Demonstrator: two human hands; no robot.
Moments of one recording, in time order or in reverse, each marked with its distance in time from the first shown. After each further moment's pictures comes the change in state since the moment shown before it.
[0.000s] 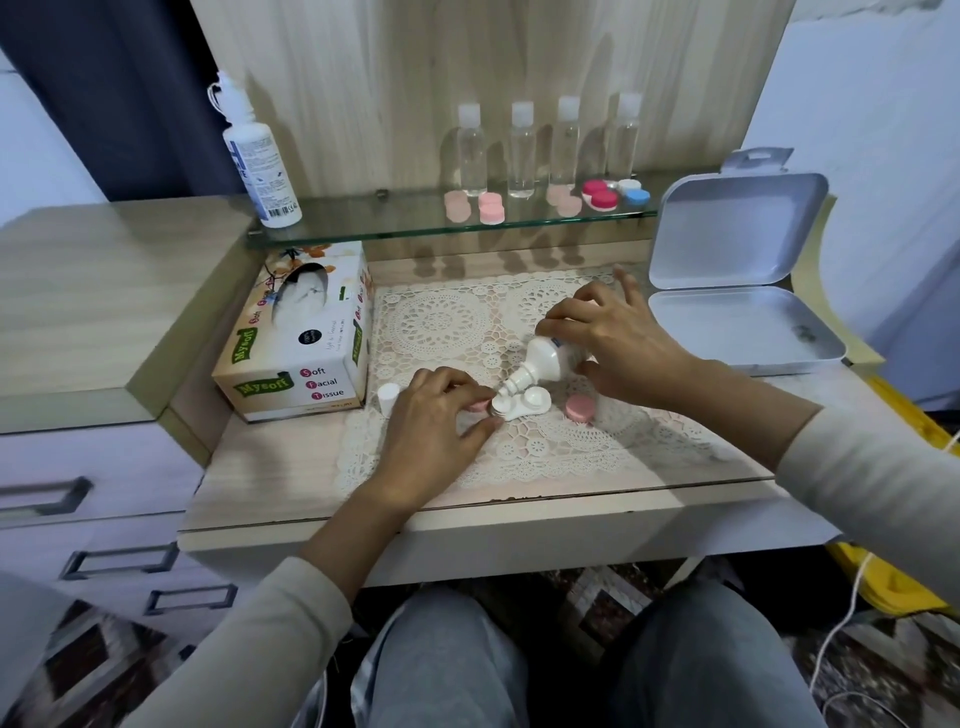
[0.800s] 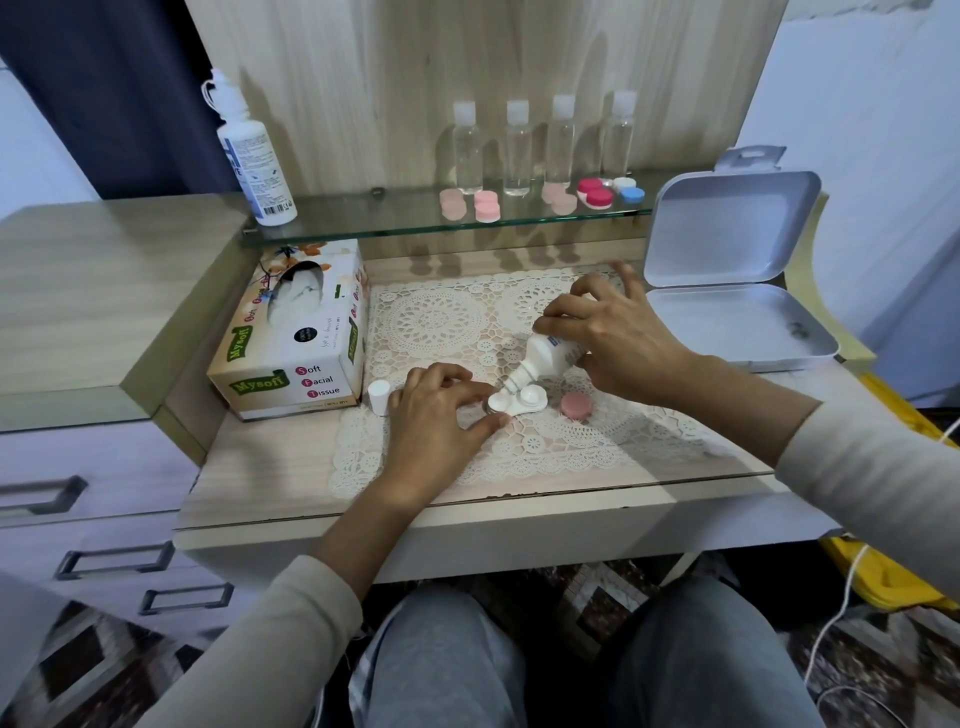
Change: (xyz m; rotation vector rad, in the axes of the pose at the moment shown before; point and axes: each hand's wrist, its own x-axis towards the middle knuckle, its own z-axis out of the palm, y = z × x) left_hand 0.002 0.008 0.004 -0.030 -0.040 -0.185; right_hand 0.001 -0.001 -0.005 -0.088 0.094 -0.070
